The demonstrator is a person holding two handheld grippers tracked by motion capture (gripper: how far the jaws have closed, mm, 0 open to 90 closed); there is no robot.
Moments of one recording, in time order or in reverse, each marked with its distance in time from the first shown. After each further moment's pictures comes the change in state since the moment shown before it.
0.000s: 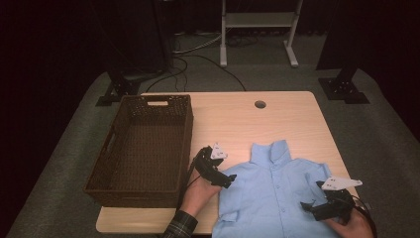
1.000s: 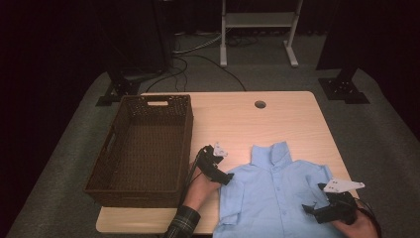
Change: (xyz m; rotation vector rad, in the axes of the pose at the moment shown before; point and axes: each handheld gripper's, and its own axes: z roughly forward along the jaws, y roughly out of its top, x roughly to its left) left arm 0.018 -0.011 0.030 0.083 0.012 -0.005; right arm 0.002 -0.004 -0.005 0.006 0.003 -0.003
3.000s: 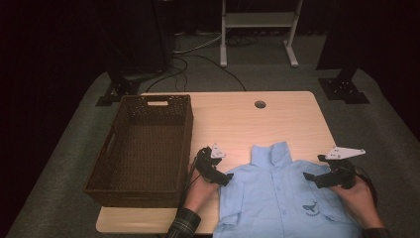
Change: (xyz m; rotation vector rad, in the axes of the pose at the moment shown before) left arm -0.001 -0.007 -0.001 -0.051 0.008 -0.009; right arm -0.067 0.055 0.011 -0.058 -0.029 0.003
